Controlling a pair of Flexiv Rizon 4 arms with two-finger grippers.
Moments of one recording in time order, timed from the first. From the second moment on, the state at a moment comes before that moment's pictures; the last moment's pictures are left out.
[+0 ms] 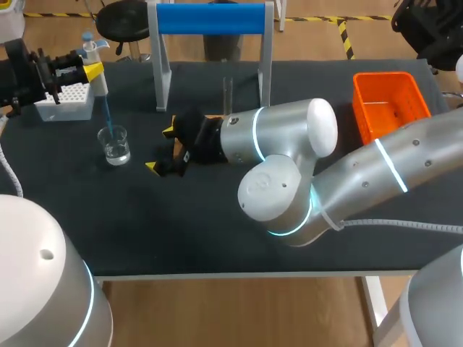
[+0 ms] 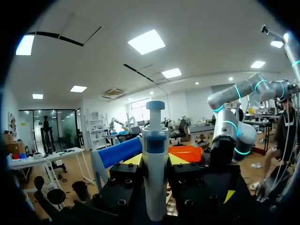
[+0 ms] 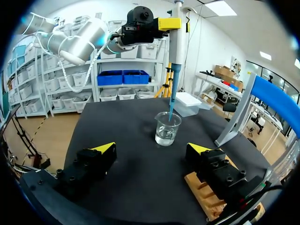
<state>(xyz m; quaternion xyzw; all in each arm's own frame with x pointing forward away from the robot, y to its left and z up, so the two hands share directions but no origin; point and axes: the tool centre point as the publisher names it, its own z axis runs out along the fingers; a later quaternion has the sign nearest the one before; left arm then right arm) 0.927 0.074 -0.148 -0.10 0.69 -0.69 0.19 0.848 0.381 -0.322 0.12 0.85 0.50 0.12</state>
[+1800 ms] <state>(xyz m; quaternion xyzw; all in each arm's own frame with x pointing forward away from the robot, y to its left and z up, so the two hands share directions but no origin) 0.939 0.080 -0.192 -0.14 0.68 -0.70 0.16 0.848 0.381 -0.322 0.12 0.85 0.50 0.12</state>
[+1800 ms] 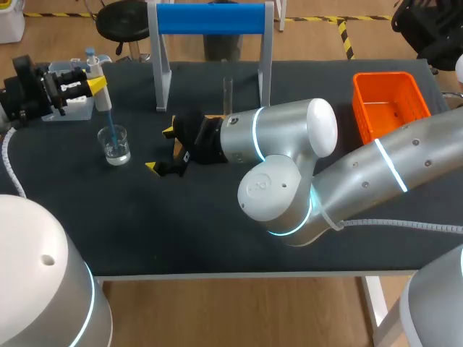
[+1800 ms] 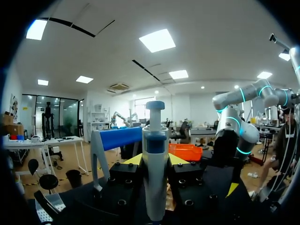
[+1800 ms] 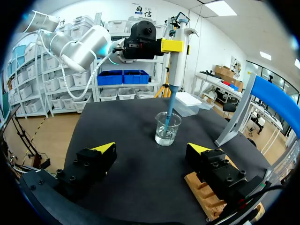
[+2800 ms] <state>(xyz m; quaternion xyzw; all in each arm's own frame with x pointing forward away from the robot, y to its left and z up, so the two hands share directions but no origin) 0.941 0.080 -0.193 -0.15 0.67 -0.71 0.16 0.847 0.383 -0.320 0.11 0.85 0.50 0.12</state>
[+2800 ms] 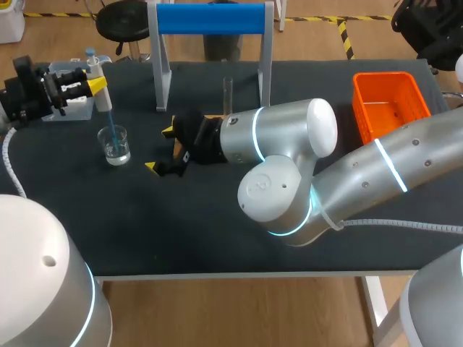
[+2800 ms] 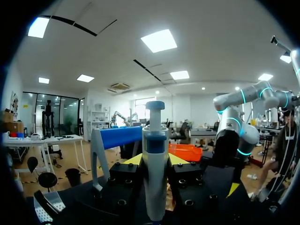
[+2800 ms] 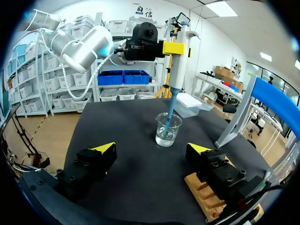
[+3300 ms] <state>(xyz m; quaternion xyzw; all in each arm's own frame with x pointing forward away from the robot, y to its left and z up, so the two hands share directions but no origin) 0.941 0.081 -0.193 -0.15 0.67 -0.71 0.16 0.832 0.394 -0.271 0.04 0.83 0.53 0.15</state>
